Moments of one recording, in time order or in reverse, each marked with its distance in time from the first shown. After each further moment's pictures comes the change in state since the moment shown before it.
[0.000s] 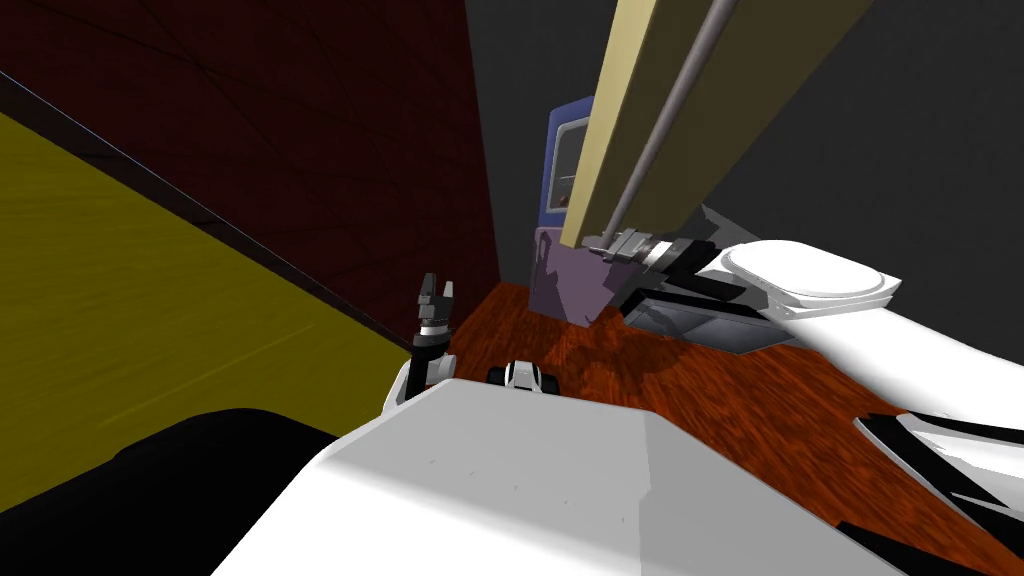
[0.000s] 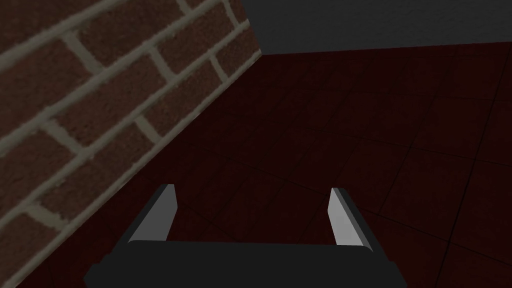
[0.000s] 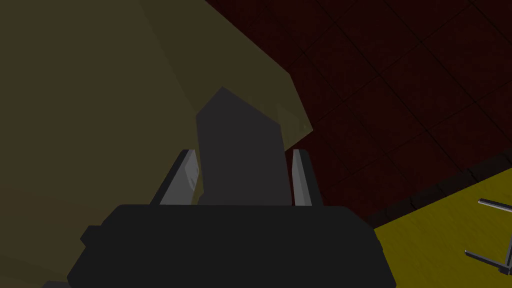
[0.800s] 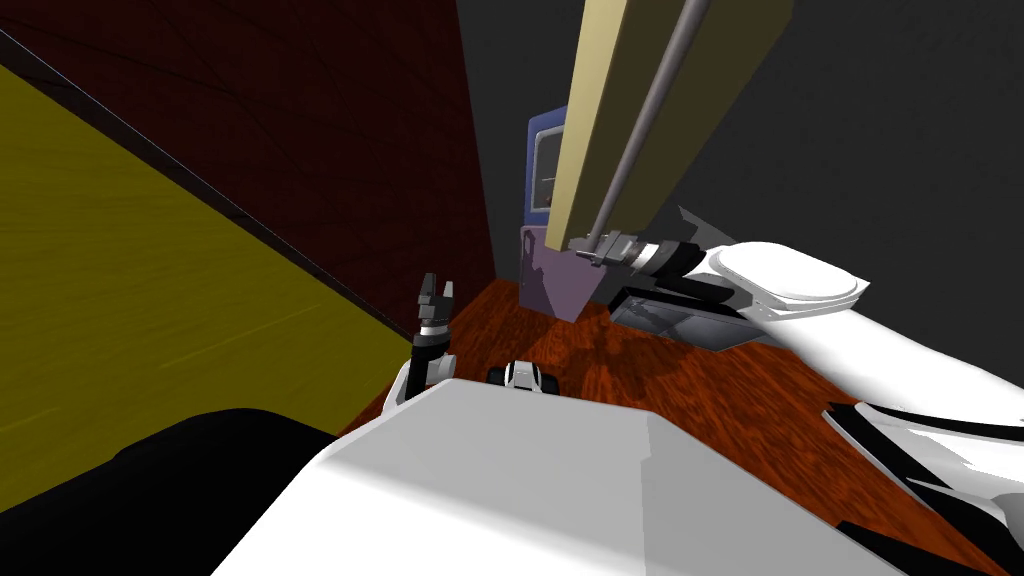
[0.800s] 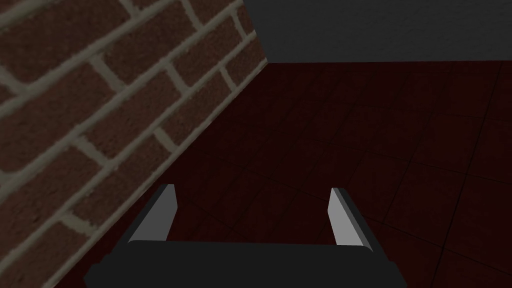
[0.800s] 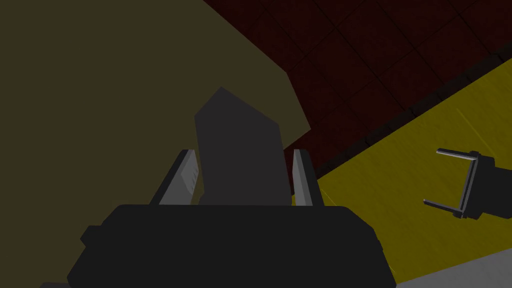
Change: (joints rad) left arm 0.000 0.000 0.000 0.000 0.000 0.000 0.000; right arm -0.014 0.050 0.012 -0.097 -0.027 -0.066 0.016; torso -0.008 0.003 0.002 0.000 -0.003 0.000
